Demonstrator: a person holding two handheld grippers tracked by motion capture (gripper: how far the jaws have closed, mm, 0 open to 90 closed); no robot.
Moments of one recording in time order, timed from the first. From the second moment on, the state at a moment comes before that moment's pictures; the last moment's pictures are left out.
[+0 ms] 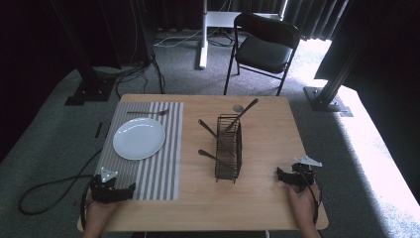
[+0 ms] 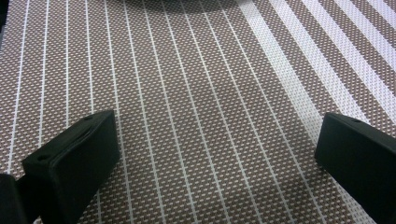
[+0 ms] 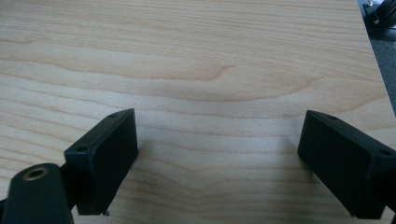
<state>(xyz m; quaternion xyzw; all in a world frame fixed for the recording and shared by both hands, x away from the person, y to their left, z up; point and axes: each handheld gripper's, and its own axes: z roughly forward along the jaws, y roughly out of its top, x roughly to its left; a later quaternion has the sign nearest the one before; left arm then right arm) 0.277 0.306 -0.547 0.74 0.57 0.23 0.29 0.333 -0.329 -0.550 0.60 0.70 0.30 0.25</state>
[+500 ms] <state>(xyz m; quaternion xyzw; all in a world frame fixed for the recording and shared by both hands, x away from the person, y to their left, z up) 0.278 0.308 -0.545 0.75 0.56 0.22 0.29 0.333 -0.329 -0.550 0.60 0.70 0.30 0.25</state>
